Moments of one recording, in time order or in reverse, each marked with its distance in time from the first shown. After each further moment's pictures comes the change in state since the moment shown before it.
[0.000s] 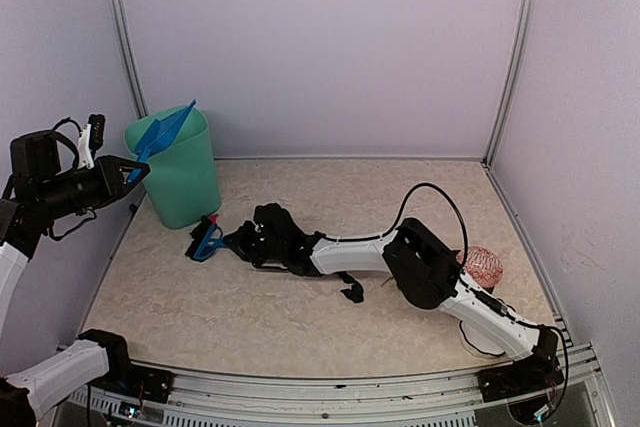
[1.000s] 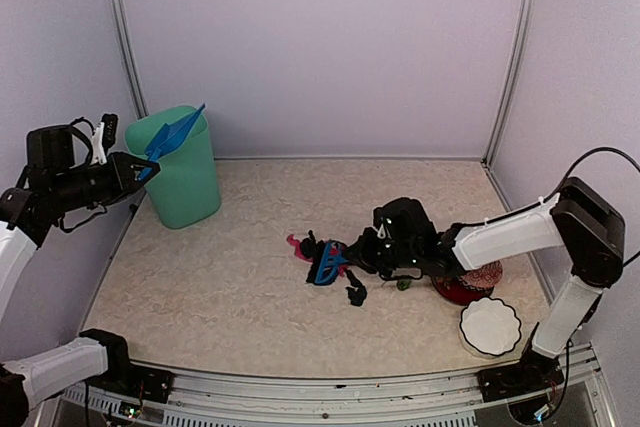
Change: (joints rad) left arm -0.037 0.080 0.000 0.037 -0.029 -0.026; right arm -0.173 -1.098 -1.384 -0.035 0.062 -0.205
